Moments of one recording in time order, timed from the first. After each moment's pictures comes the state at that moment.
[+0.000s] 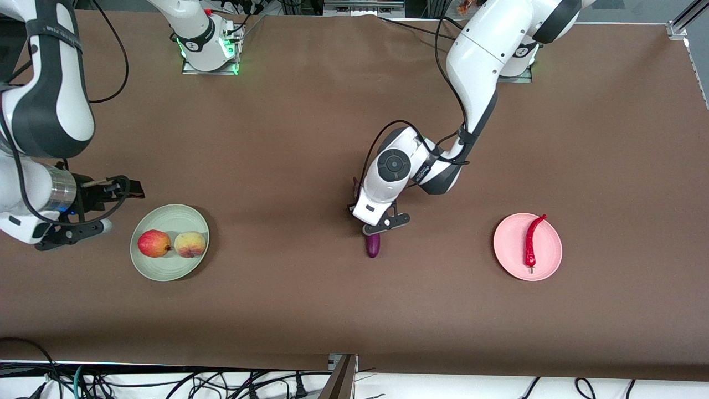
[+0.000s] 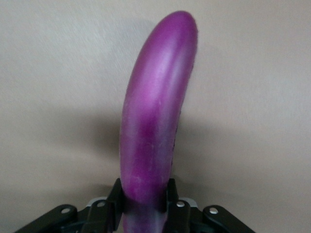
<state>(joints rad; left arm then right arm) -0.55 0.88 -0.13 -1.41 -0.04 2.38 -0.96 0.00 0.45 0.03 -1.30 -0.01 1.53 -0.28</state>
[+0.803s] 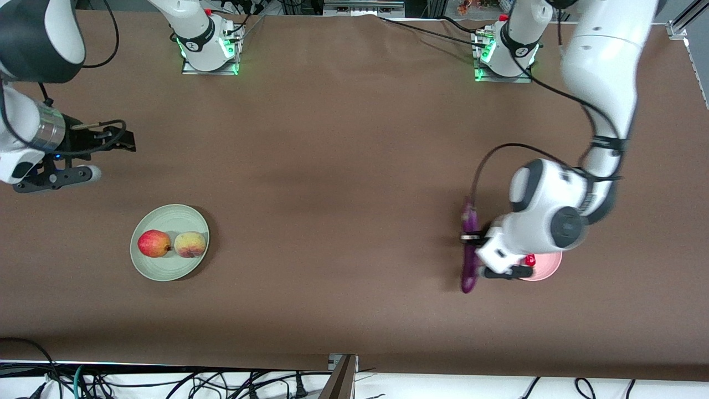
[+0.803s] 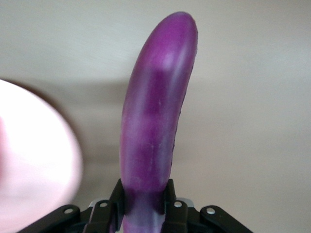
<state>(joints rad) 0.01 0.72 -0.21 -1.38 -0.08 1.96 -0.07 0.00 0.16 0.08 -1.54 -0.05 1.48 -0.15</state>
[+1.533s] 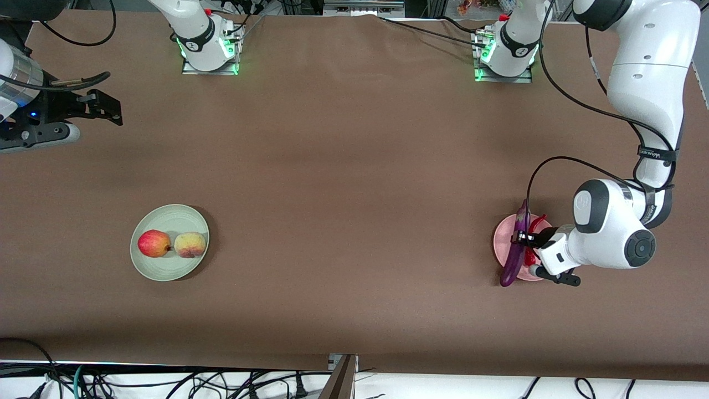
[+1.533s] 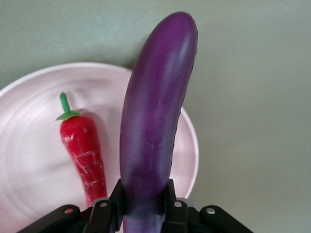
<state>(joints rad) 0.16 0.80 -0.21 -1.42 -0.08 1.95 0.23 -0.01 0.03 0.08 -1.59 -0.05 1.46 -0.14</state>
